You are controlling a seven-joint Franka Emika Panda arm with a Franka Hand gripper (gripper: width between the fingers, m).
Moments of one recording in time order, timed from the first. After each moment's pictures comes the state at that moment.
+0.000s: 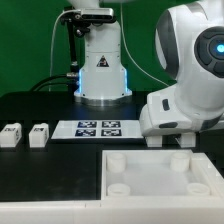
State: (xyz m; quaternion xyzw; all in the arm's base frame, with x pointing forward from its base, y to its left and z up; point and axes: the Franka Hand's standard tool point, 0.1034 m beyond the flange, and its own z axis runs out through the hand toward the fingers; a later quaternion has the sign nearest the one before) arm 0.396 0.164 0.014 -0.92 -0.01 0.39 0.06
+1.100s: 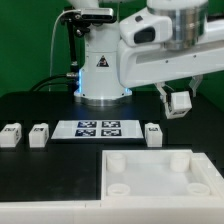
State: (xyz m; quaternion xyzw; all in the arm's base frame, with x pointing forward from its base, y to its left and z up) arm 0.488 0.113 0.119 -1.00 -0.04 0.04 0.07
